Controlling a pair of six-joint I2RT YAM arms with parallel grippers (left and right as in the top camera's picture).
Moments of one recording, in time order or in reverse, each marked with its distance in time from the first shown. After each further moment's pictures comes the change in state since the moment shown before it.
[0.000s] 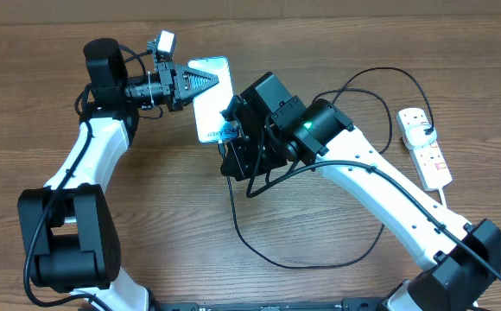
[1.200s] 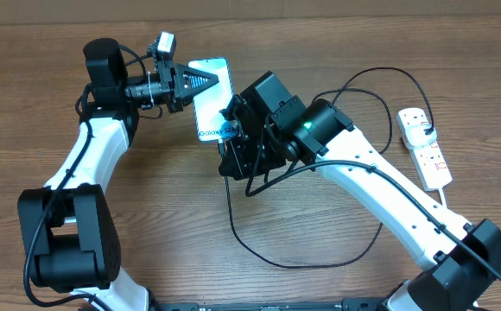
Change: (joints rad) left arm 0.000 0.000 0.000 0.000 -0.003 -0.066; right arm 0.000 0.000 0.000 0.009 -0.018 0.040
